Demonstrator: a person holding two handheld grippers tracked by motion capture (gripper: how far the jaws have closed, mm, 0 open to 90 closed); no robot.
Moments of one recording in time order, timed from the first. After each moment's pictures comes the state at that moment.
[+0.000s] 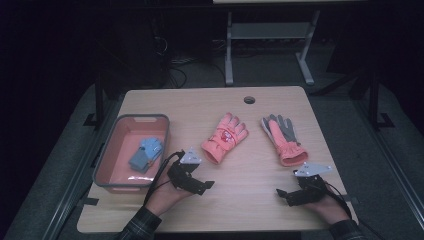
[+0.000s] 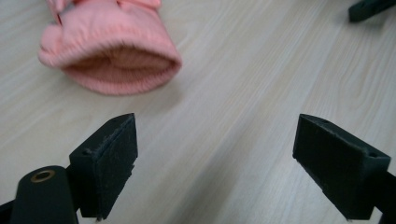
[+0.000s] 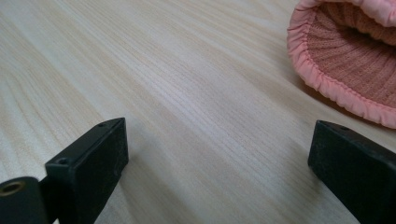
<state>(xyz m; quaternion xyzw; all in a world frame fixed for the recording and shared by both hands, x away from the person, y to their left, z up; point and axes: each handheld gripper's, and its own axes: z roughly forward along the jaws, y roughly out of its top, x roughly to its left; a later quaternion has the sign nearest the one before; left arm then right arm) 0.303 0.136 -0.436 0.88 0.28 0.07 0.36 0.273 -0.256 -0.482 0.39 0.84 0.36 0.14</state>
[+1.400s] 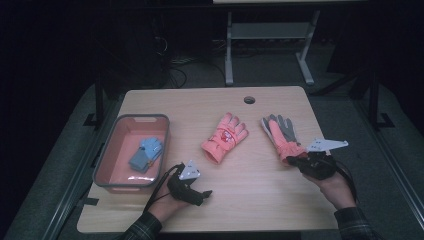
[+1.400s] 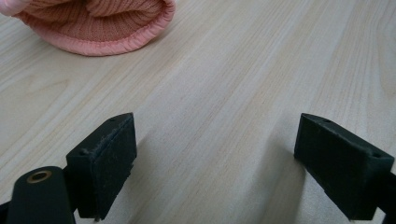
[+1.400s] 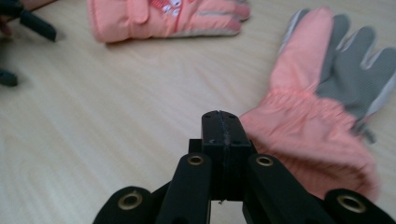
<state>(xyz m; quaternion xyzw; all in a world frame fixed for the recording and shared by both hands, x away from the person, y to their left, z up) 0.291 0.143 -0.478 0.88 0.26 0.11 0.38 0.304 -0.269 -0.415 0.40 0.81 0.40 0.14</state>
